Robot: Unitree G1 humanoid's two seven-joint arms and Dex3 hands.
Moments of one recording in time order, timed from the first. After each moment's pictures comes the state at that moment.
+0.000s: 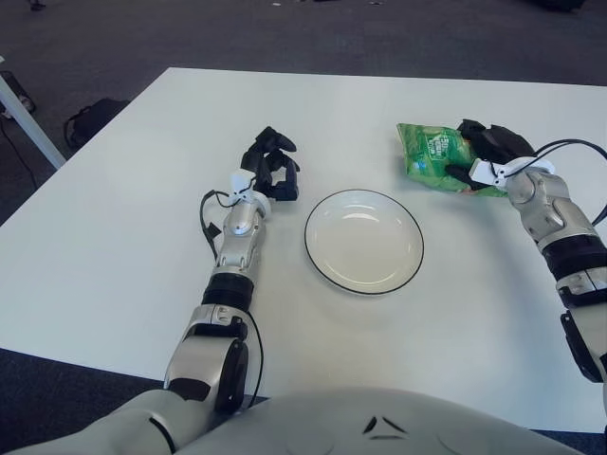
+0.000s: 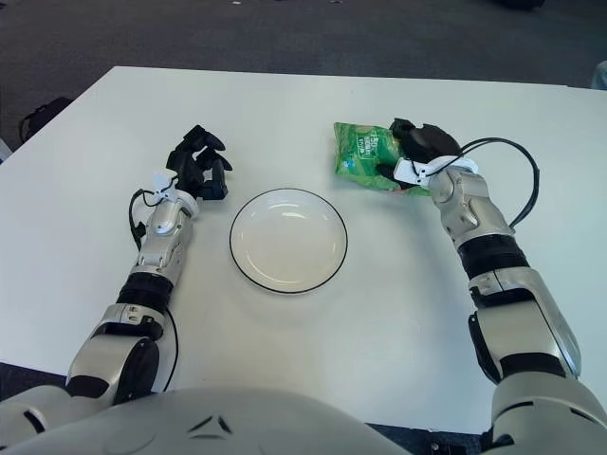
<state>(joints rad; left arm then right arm) -0.41 -0.06 0.07 0.52 -0.07 -0.36 -0.04 -0.61 -0.65 0.24 0.59 -0.59 -0.05 -0.01</state>
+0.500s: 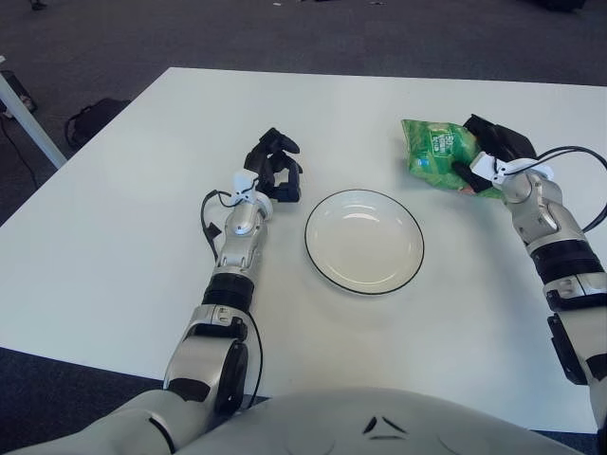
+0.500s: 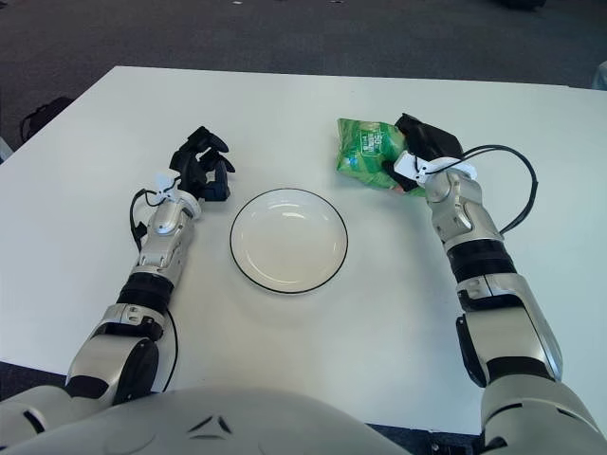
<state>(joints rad) -0.41 -0.05 0.06 0.52 -0.07 -0.33 -0.05 -0.56 -0.60 0.17 0.51 -0.54 0.01 -0.04</state>
